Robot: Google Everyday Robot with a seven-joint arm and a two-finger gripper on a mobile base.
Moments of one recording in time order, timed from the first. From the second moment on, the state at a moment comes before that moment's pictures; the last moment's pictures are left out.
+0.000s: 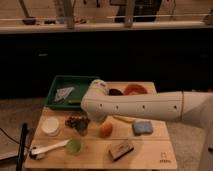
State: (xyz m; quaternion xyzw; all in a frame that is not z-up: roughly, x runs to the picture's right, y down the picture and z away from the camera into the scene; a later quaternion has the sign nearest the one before) arm -0.034 0.172 0.731 -0.24 -0.14 -0.44 0.85
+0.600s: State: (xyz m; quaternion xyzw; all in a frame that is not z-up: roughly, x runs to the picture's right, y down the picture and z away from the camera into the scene) arm -0.024 0.160 0.729 -0.26 -0.17 -0.46 0.83
